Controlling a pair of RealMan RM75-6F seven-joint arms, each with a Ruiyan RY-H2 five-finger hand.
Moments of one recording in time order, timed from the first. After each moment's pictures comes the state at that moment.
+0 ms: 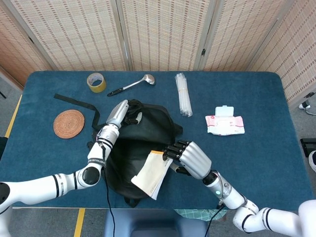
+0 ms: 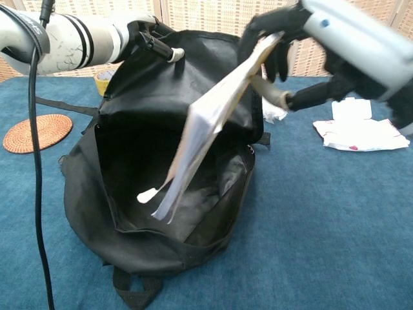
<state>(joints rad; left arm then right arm) -1.05 -1.53 -0.49 -1.46 0.49 0.85 0.08 0.64 -1.61 0.10 -1.39 -1.85 1.46 0.11</state>
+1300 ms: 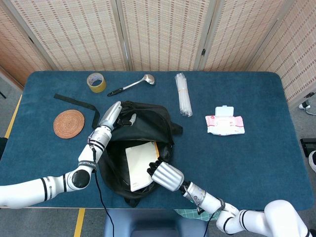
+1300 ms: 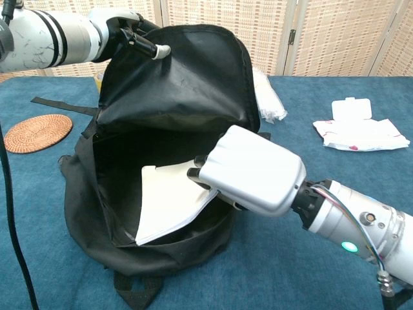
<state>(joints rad) -0.99 -1.45 -0.47 -1.54 0.54 0.83 -0.01 0.67 -1.86 0.02 -1.14 -1.86 1.21 -0.66</state>
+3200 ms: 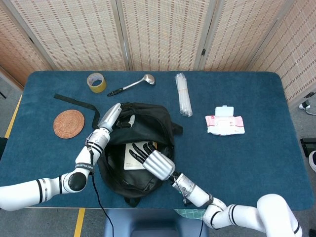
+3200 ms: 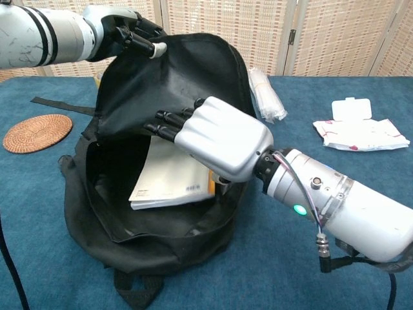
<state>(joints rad) -0.98 -1.41 -0.44 -1.59 0.57 0.83 -0.04 0.76 -1.88 0.11 -1.23 -1.67 1.13 -0.82</state>
